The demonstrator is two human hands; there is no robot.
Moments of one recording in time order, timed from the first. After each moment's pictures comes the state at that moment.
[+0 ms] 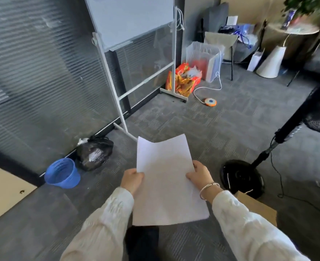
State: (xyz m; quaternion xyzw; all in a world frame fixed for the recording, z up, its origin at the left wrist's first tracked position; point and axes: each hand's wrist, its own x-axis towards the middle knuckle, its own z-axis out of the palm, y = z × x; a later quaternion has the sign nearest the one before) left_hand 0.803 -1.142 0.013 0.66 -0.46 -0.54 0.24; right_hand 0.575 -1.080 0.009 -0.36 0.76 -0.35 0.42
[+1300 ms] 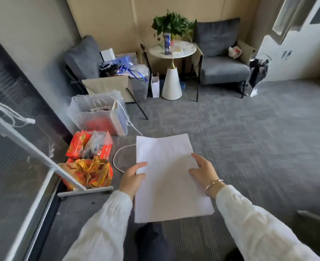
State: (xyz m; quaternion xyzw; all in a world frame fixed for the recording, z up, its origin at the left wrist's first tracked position) left_hand 0.006 -1.948 0.049 0.36 -0.70 -0.61 0.07; right_hand -0.136 -1.752 0.035 -0.10 0.83 -0.50 0.23
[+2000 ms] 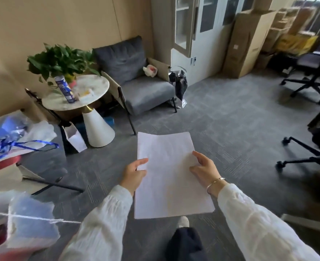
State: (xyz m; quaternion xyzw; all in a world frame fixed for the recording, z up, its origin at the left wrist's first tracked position) left_hand -0.637 -2.027 0.067 0.14 -0.78 -0.61 -0.09; right_hand -0.635 -1.787 0.064 0.16 0.77 -0.62 0.07
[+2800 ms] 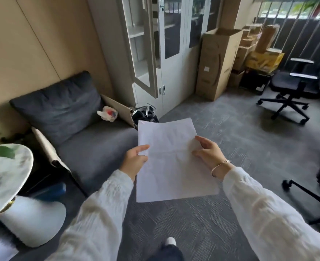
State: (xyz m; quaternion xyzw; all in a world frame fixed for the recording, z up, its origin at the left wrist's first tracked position) left_hand -1.335 -1.796 0.117 0.05 -0.76 -0.63 -0.14; right_hand -1.284 -1.559 0.131 0.21 0.73 -0.64 -0.04
